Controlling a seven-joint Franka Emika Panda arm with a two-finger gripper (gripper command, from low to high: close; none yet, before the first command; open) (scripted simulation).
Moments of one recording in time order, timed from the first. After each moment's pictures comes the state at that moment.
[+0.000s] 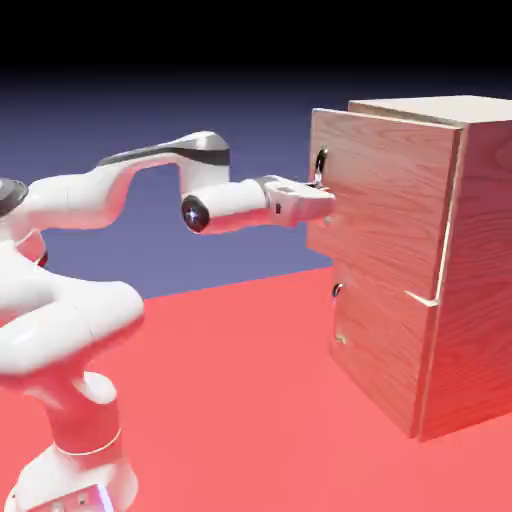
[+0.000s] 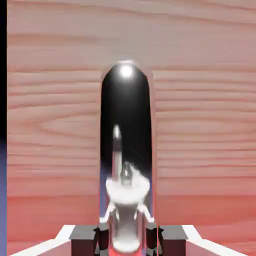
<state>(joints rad) -0.98 -1.40 1.15 -2.66 2.65 2.30 -0.74</state>
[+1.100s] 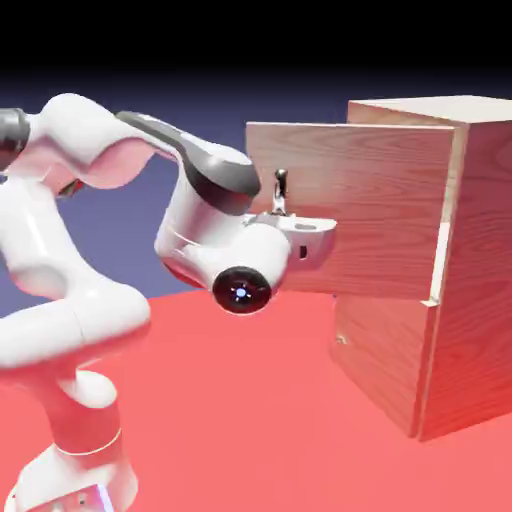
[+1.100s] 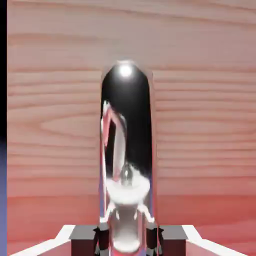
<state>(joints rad) -1.38 -0.83 0.50 -2.77 1.66 0.97 -1.29</state>
